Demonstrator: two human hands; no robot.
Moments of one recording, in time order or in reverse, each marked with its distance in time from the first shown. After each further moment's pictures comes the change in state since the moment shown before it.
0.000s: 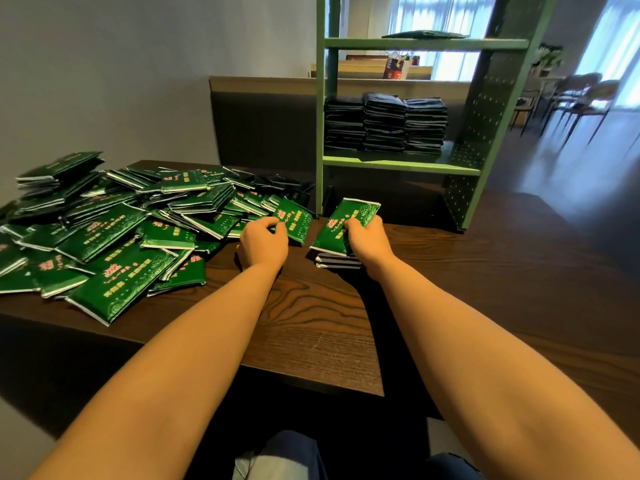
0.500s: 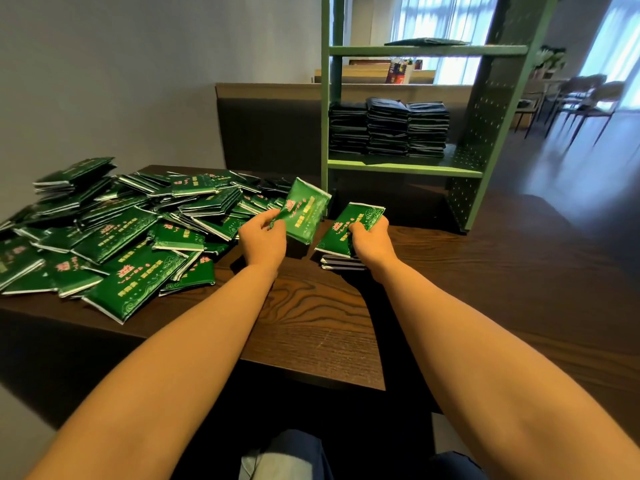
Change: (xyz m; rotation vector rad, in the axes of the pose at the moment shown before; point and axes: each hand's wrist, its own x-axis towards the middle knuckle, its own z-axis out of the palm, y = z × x) left_hand -0.002 0.007 -0.015 -0.434 0.030 -0.094; right_hand -0.023 -0.011 -0.004 -0.035 0.028 -0.014
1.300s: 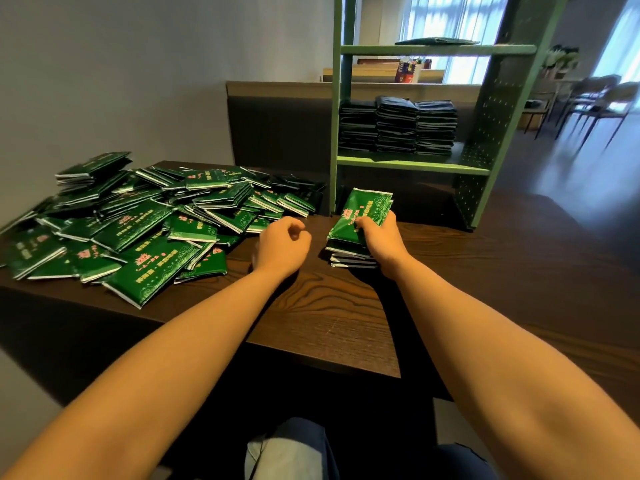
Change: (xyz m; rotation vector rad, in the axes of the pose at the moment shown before) left_hand -0.025 0.005 -0.023 0.497 -0.279 0.245; right_hand -0.011 -0.004 -0.004 0.110 -0.019 -0.037
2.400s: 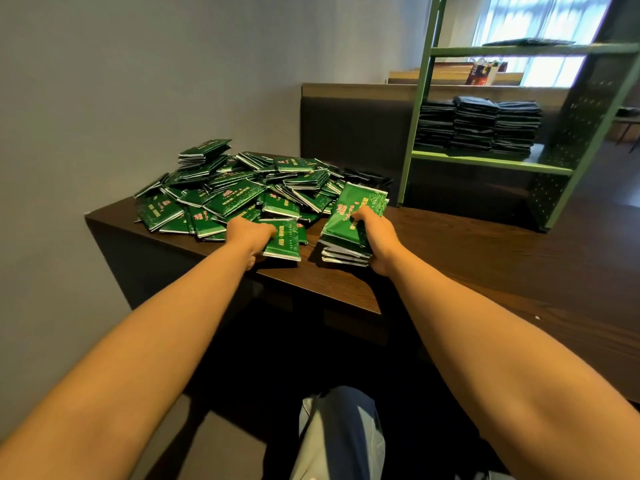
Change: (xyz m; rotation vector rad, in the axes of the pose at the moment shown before) left_hand -0.044 -0.069 -0.150 -0.154 0.176 -0.632; right_hand -0.088 -0.023 0.104 0.134 -0.298 0.159
